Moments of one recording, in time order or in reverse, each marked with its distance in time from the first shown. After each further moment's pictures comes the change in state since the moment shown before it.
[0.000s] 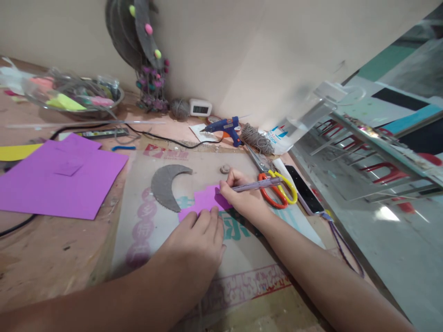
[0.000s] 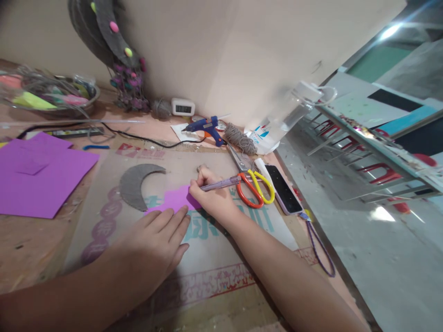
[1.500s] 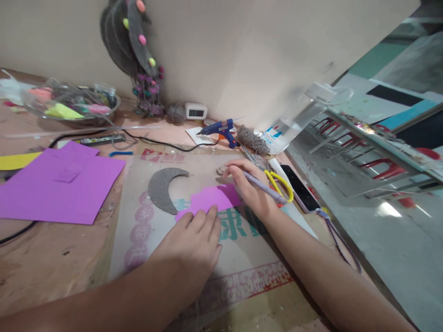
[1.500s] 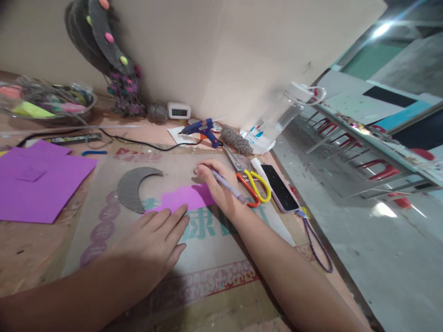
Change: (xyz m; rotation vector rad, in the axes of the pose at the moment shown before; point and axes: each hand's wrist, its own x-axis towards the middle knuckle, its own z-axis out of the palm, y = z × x) left_hand 0.005 -0.006 -0.002 -0.022 0.070 0.028; right_hand 0.012 0.012 -0.021 -0.015 0.156 -0.165
